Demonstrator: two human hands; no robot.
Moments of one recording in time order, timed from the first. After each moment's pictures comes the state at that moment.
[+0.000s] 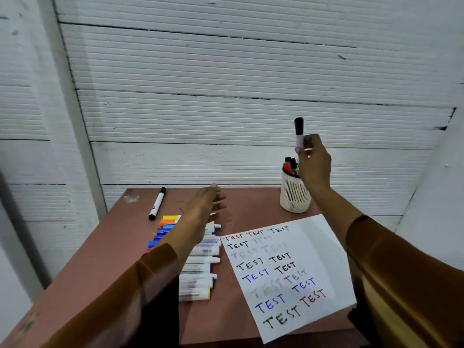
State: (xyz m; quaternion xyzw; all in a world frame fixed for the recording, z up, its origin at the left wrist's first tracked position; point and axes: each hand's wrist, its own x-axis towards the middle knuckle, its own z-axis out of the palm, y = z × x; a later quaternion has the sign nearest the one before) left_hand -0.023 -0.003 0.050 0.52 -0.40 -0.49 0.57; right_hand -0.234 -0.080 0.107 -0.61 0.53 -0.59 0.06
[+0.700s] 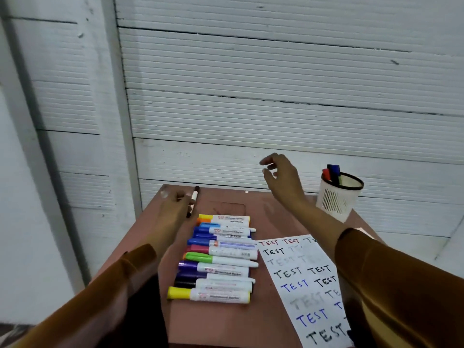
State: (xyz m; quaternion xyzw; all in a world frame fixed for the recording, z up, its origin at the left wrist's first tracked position) left_hand 0.097 0.006 0.024 0.66 -0.38 -0.29 0.58; right_hand -0.117 -0.073 0.077 -0.77 0.41 -0.48 0.12
